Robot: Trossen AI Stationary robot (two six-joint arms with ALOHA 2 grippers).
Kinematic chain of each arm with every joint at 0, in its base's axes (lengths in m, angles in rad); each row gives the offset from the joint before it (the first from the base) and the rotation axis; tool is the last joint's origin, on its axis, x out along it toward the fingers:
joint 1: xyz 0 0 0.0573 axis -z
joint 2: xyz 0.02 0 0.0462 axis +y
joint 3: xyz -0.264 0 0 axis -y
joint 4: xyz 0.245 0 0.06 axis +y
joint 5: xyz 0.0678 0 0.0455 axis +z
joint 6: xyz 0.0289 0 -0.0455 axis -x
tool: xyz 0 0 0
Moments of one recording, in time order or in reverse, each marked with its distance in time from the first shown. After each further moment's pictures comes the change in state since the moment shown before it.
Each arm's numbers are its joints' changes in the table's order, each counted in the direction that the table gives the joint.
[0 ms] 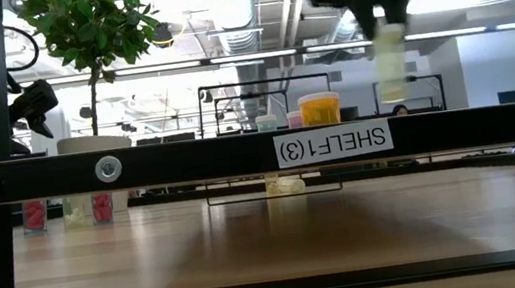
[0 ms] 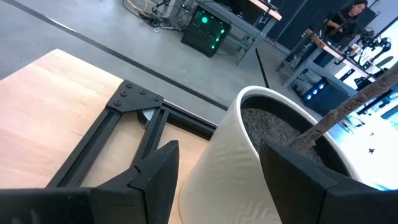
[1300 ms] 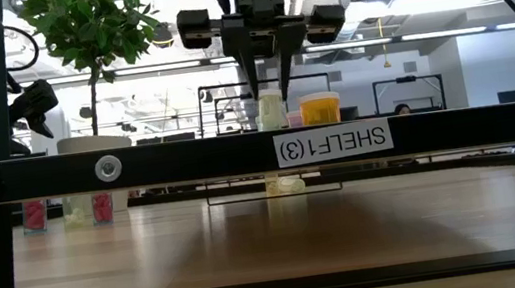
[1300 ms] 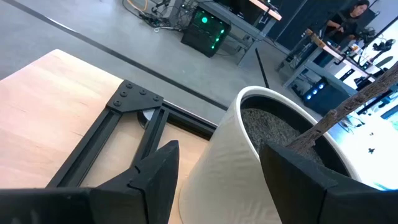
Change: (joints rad) left arm 0.000 0.000 0.000 0.000 -0.001 0.000; right arm 0.190 0.367 0.481 0.073 -0.005 -0.037
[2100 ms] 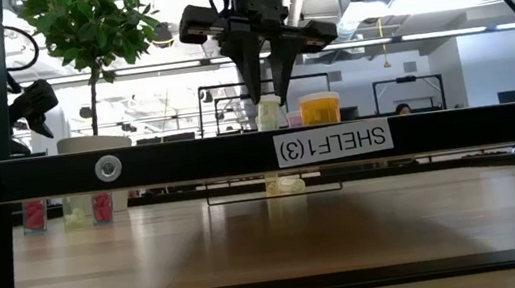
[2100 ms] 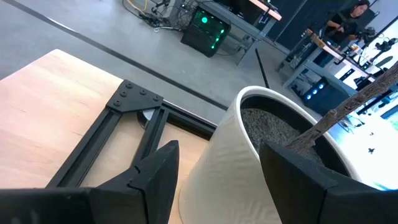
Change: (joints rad) left arm 0.000 0.000 0.000 0.000 0.000 0.000; right arm 0.001 0.000 0.000 -0.006 -0.081 0.307
